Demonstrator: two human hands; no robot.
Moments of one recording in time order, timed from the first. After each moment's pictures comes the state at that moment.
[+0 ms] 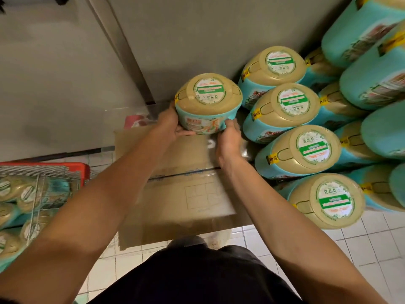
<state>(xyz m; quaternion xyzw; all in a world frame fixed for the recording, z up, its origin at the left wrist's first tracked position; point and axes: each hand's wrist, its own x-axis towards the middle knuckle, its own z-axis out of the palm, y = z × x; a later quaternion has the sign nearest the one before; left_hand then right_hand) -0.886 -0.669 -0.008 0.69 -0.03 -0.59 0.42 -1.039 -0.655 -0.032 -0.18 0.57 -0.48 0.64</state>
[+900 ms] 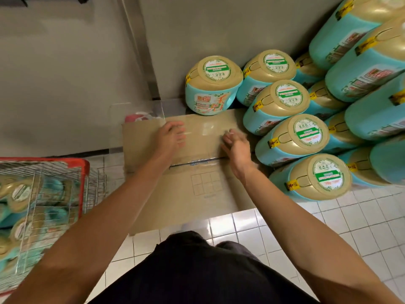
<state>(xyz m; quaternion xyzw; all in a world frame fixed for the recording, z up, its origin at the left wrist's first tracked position) -0.876 -0.568 -0.033 0.65 -0.18 -0.53 0.51 -1.073 -0.585 -0.011 -0.24 0.60 -0.40 0.65</state>
